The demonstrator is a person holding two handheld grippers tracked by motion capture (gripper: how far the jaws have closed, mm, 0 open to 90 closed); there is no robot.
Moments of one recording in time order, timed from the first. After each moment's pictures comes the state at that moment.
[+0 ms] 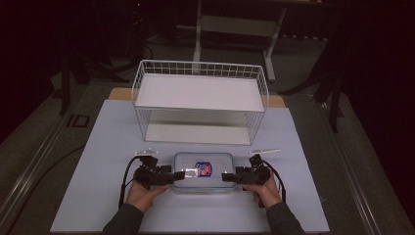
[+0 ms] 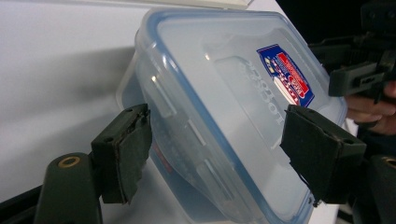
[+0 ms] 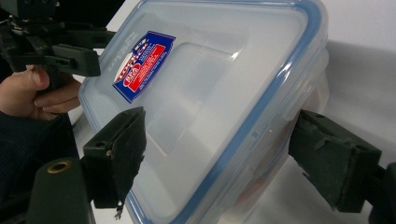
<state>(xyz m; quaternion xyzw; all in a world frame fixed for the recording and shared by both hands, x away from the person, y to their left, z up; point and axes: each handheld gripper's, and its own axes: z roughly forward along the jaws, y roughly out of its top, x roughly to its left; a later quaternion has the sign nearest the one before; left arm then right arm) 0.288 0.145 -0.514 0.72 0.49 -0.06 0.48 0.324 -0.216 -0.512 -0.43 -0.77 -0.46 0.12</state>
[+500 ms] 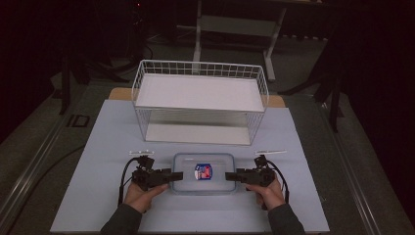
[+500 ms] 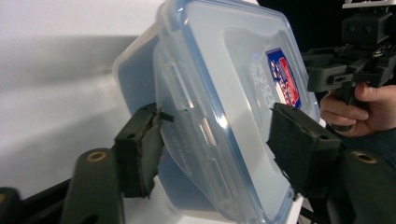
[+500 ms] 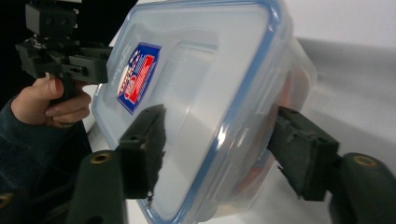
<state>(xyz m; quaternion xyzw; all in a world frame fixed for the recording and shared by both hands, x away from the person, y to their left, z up) 0.283 0.155 -0.515 0.70 0.50 -0.11 0.50 0.317 -0.227 -0.506 -0.45 -0.75 -0.47 0.14</state>
